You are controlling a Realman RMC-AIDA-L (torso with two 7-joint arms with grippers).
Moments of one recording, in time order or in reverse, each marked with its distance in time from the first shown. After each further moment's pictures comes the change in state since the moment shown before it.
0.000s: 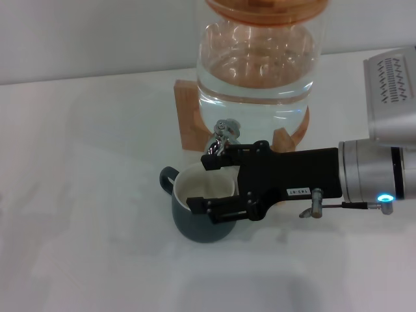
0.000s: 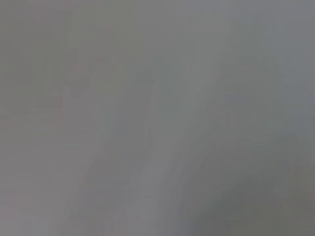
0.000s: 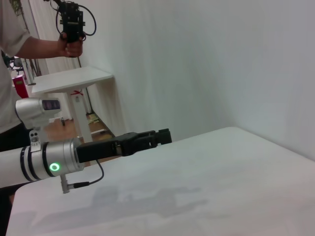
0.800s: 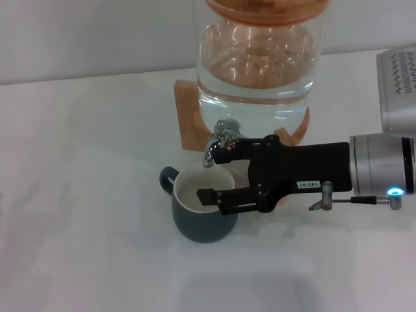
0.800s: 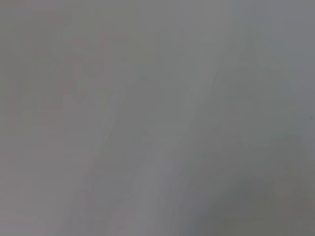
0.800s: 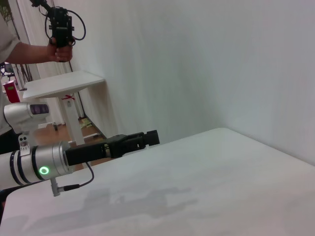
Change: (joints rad) left arm -0.003 0.000 0.000 -0.003 0.000 0.000 0.000; right arm 0.004 0.000 0.052 0.028 0.008 0.030 -0.007
